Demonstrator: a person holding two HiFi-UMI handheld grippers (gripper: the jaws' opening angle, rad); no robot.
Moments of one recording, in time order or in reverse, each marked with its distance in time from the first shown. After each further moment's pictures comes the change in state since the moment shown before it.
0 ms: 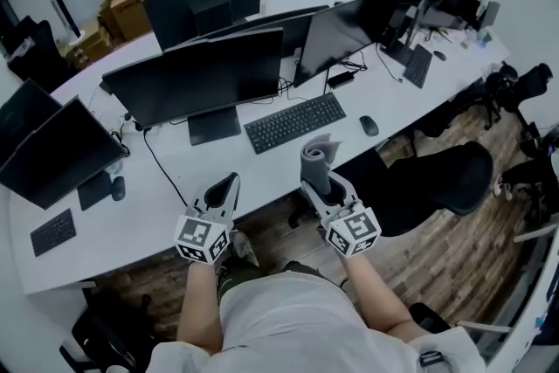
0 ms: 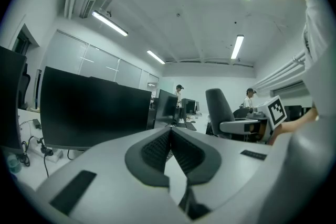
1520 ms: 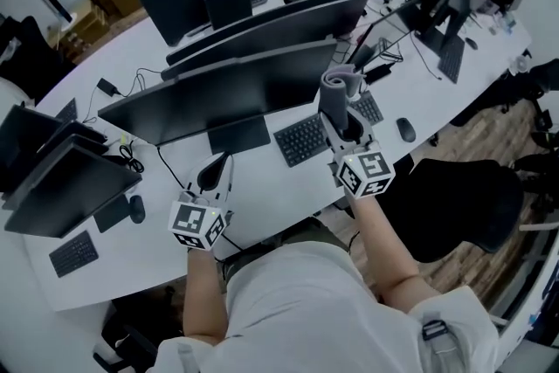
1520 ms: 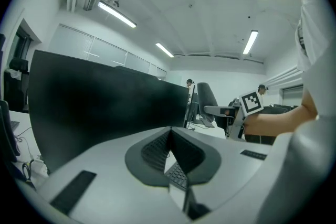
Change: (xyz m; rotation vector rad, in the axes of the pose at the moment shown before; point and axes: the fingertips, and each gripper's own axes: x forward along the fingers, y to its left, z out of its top) left arm 0.078 0.200 0.016 -0.025 0.075 0.048; right arm 0.248 -0.119 0.048 -0.005 -0.018 -0.144
